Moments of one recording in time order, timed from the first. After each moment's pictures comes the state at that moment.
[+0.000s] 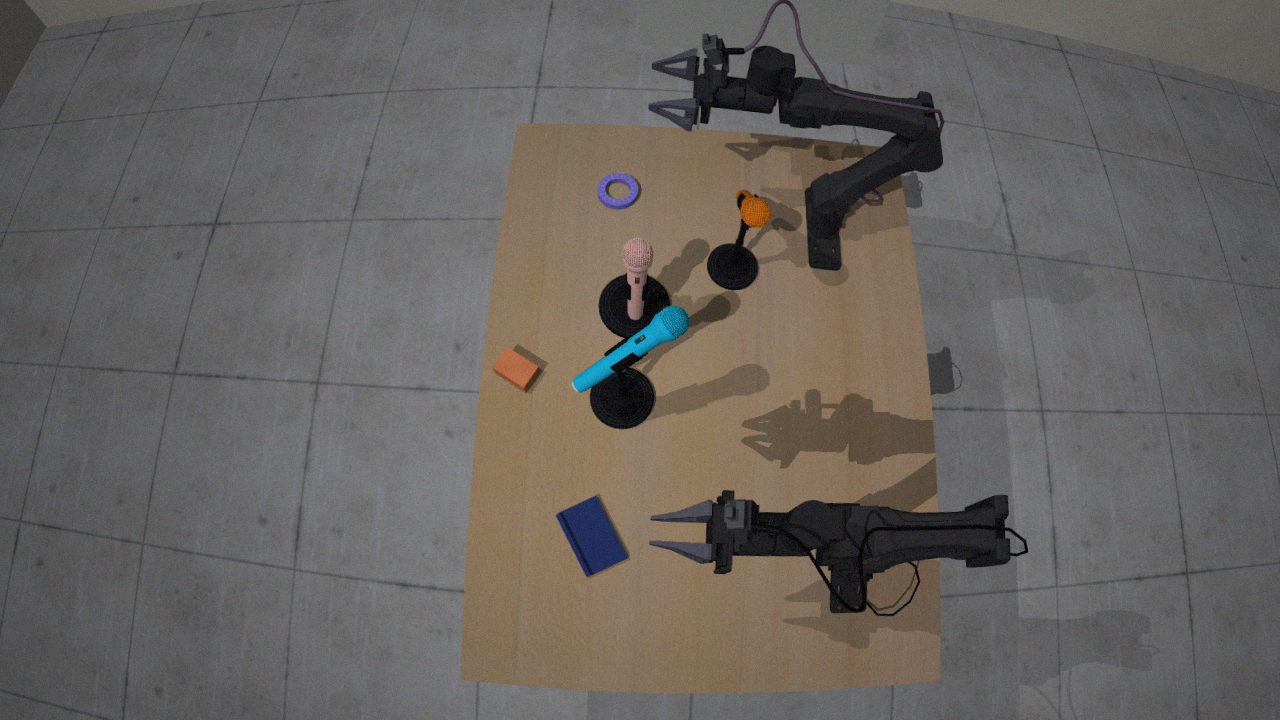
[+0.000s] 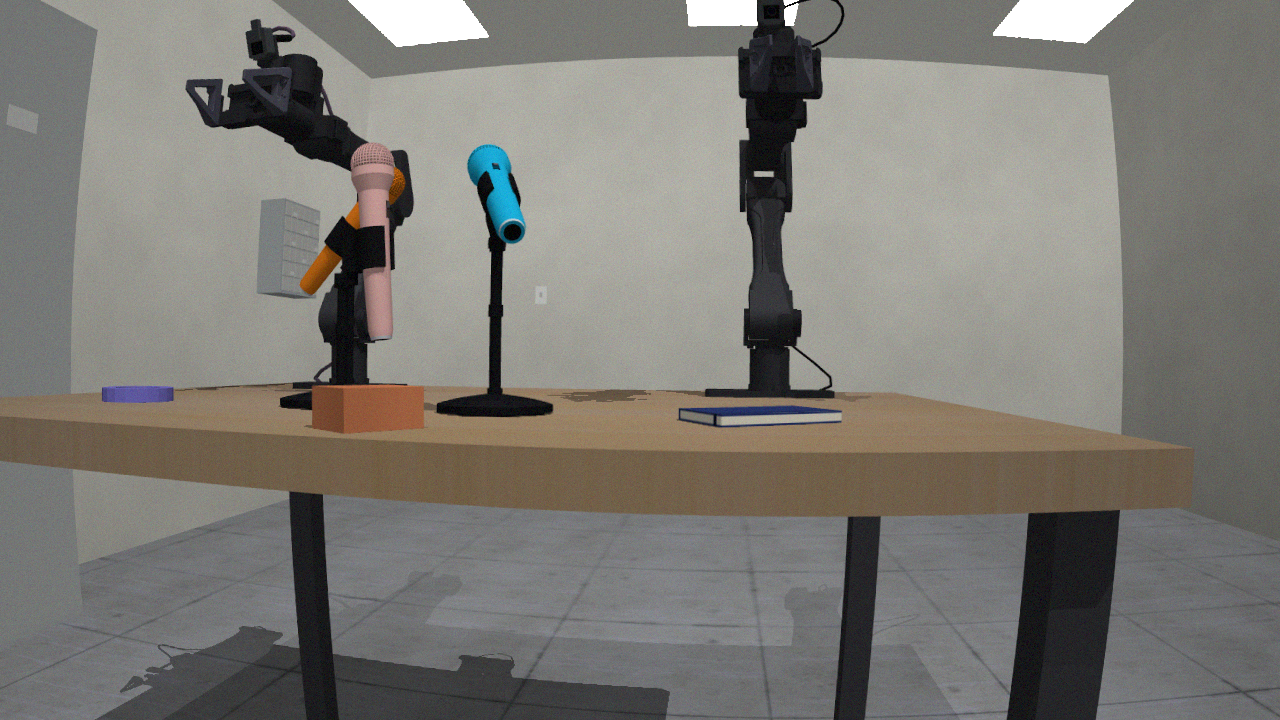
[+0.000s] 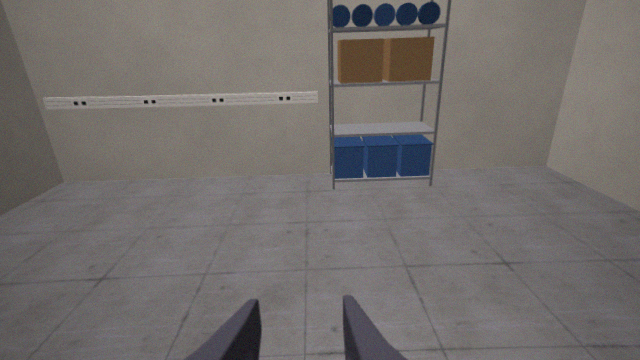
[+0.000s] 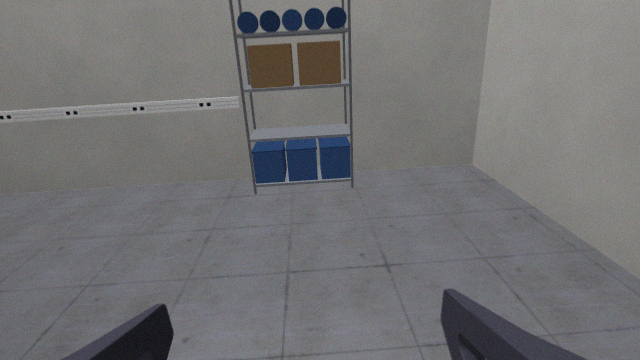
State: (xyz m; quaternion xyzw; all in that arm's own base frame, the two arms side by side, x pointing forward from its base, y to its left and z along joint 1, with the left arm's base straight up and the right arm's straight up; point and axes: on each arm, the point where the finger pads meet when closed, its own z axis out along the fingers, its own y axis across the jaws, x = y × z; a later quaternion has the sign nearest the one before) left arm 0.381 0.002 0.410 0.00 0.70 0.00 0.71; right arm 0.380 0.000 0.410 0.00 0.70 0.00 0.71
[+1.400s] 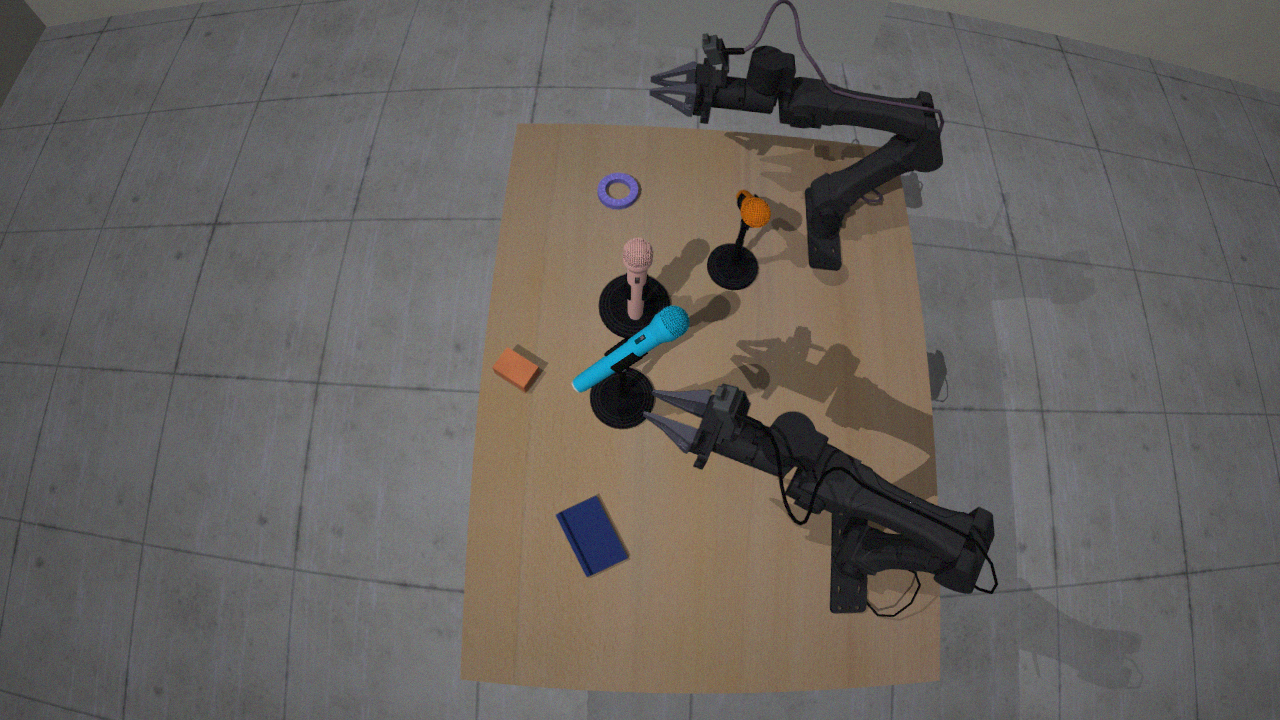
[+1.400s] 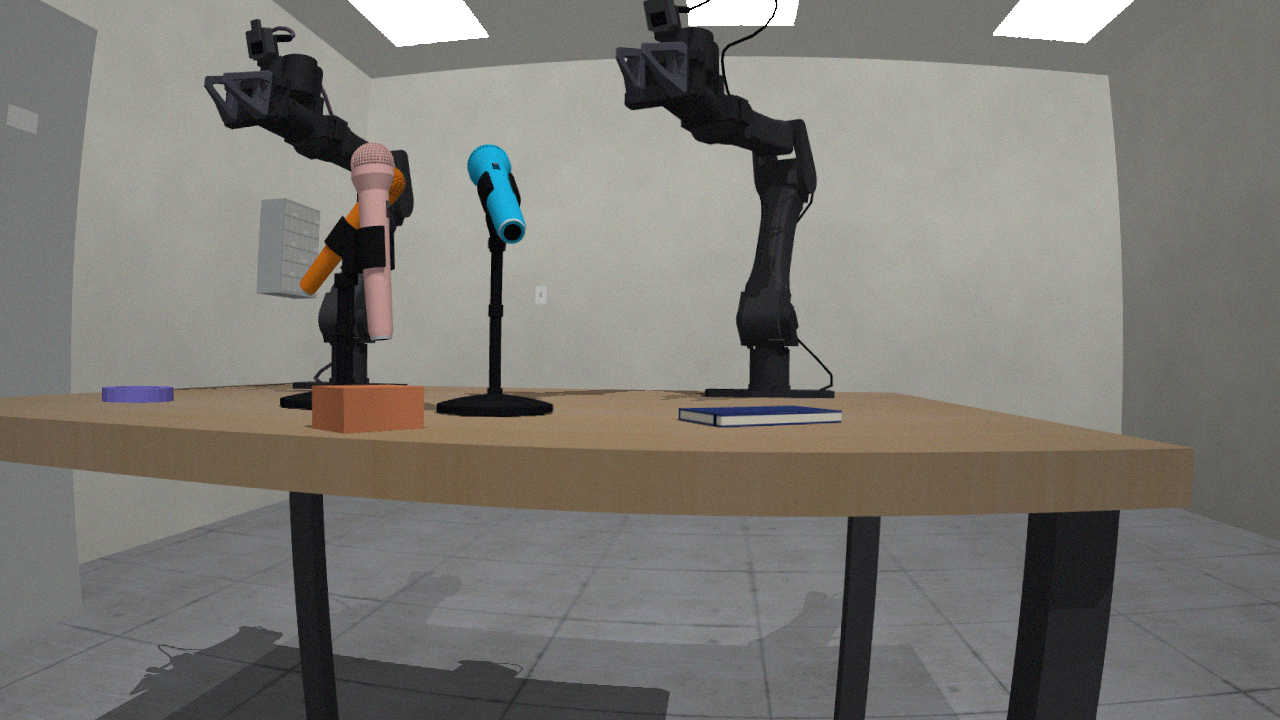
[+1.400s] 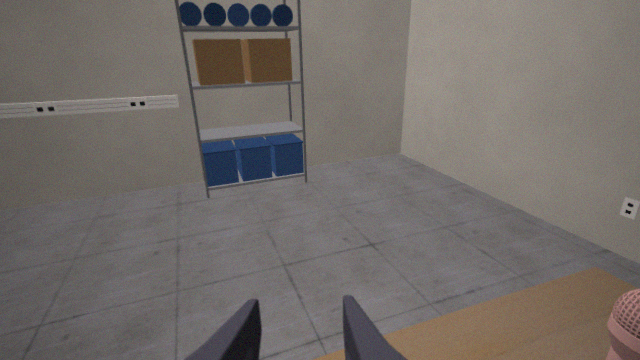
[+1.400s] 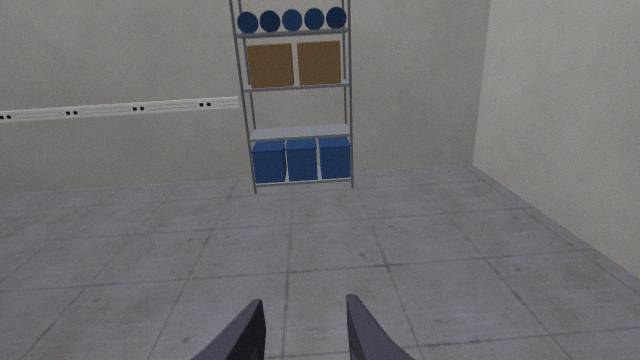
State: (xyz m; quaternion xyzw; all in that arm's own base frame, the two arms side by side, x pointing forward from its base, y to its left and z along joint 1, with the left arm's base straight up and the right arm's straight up) left arm 0.392 -0.166 0.396 0.11 0.70 -0.12 0.70; right arm 0.380 0.000 0.410 0.00 0.70 0.00 0.71
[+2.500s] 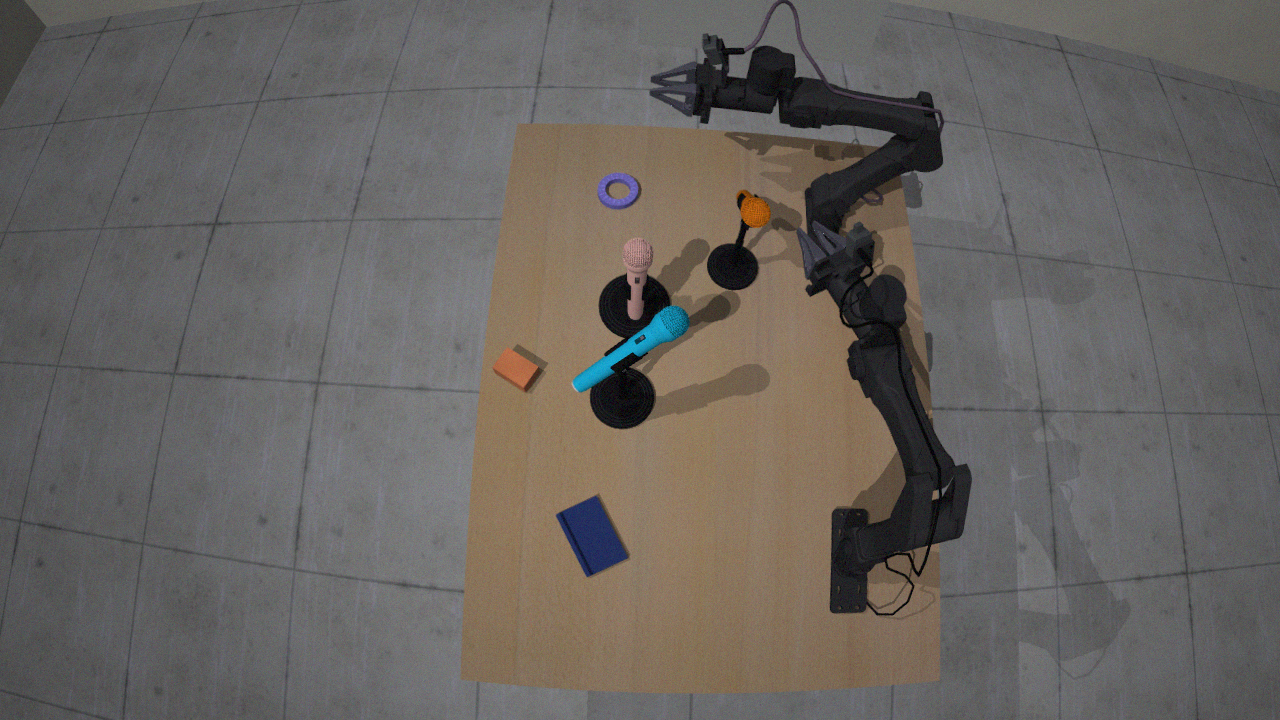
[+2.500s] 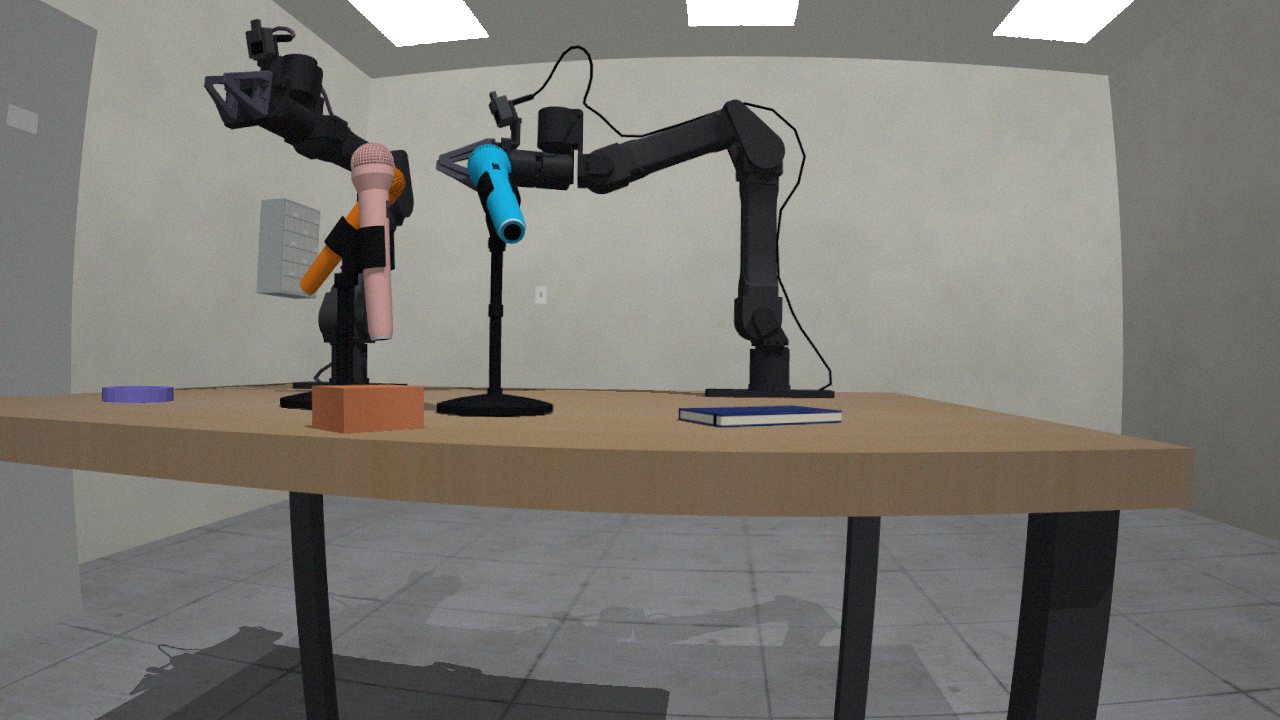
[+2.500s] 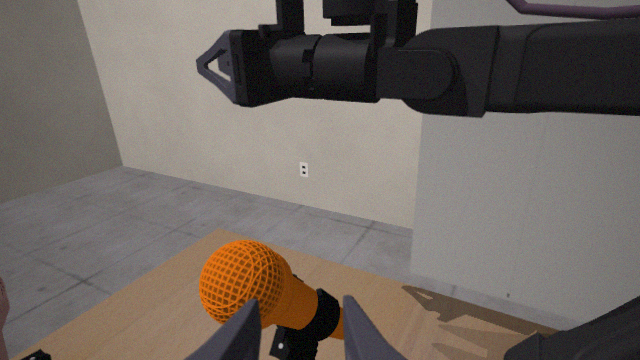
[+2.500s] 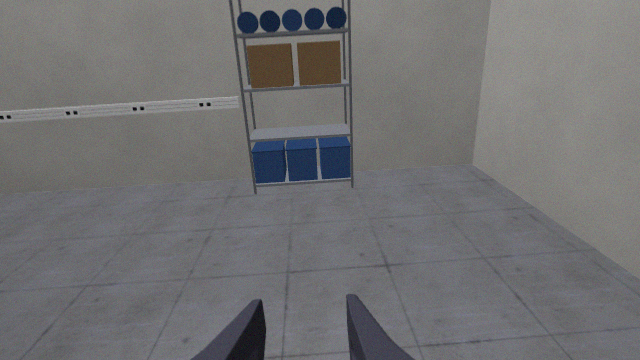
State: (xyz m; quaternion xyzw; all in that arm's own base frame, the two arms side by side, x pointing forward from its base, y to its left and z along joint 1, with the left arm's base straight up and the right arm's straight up) left arm 0.157 -0.483 0.346 0.35 0.61 -0.35 0.61; right arm 0.380 0.000 0.410 0.00 0.70 0.00 0.71
